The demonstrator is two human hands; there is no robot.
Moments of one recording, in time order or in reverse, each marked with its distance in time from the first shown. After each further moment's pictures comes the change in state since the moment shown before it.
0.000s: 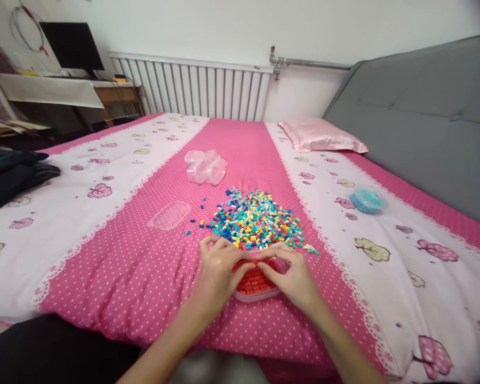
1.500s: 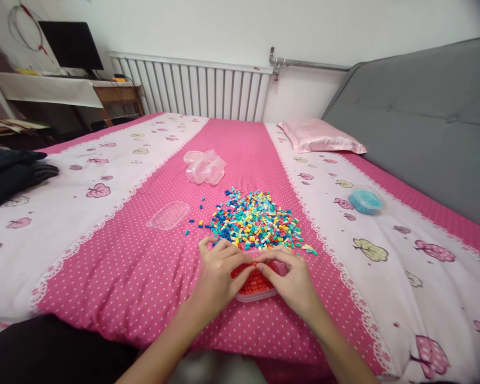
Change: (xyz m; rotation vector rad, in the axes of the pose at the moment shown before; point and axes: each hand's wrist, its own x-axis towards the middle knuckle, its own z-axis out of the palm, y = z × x) left_hand 0.000 0.004 -0.001 -0.042 -0.027 0.001; right_hand -0.007 -0.005 0.005 -0.008 0.057 0.060
